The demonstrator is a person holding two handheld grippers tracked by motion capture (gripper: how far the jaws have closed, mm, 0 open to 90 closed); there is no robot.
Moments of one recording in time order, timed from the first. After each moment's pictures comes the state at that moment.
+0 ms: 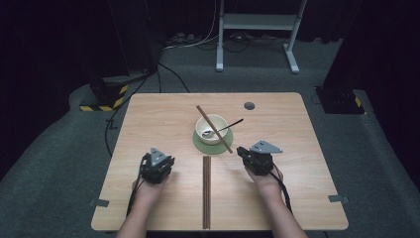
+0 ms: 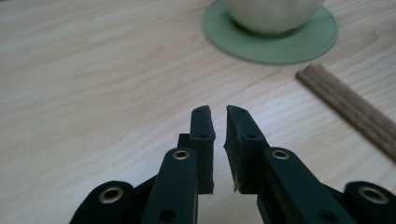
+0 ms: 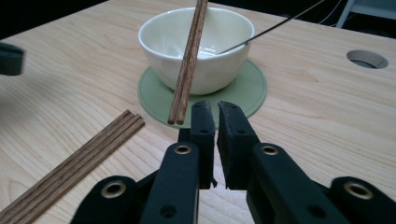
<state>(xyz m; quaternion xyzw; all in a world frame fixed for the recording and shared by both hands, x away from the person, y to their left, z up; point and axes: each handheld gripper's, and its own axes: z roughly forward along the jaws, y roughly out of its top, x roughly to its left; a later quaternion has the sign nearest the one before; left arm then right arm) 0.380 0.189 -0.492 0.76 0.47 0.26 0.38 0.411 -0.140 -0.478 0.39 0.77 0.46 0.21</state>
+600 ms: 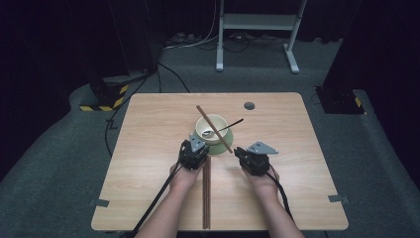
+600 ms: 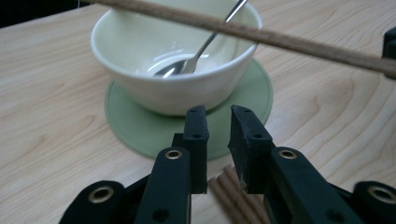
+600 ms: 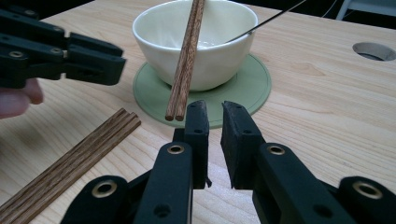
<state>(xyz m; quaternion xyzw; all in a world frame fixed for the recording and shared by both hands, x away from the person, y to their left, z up) 0.423 0.098 -0.489 0.76 0.44 0.26 0.41 0.415 -0.133 -0.491 0.39 0.76 0.47 0.21</state>
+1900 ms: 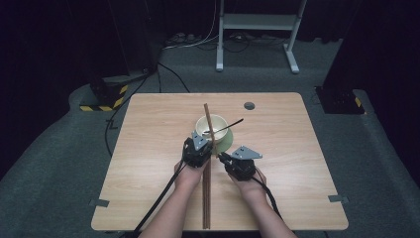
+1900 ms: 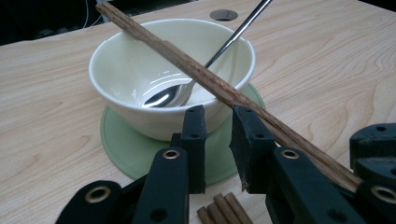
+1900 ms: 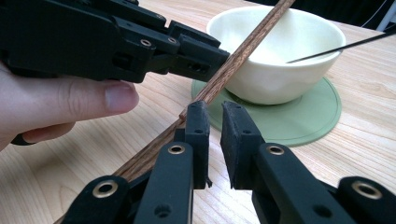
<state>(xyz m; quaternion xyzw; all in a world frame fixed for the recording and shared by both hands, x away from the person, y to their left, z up) 0.425 0.097 -0.486 0.74 0.45 0.27 0.42 0.398 -0.089 -0.489 0.34 0.79 0.48 0.19</state>
